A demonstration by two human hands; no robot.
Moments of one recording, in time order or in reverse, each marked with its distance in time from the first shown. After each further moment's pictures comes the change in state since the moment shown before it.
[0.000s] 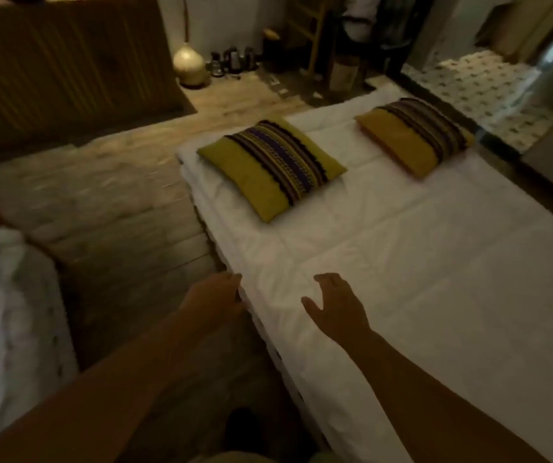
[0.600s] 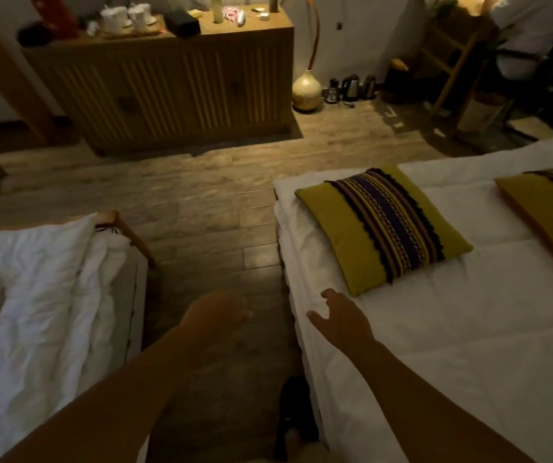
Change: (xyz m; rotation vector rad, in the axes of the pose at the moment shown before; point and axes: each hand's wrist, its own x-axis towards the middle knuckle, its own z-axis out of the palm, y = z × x) left_hand 0.070 -0.155 -0.082 -0.219 0.033 -0.420; right_hand 0.242 -0.124 0.056 0.133 -0.272 -0.178
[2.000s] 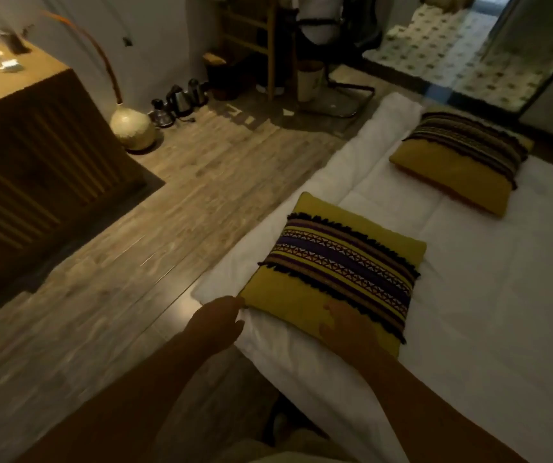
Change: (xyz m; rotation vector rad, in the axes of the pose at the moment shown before) left_hand 0.491 0.054 -0.174 0.301 -0.220 0.624; right_hand 0.325 -0.002 -0.080 0.227 0.154 0.648
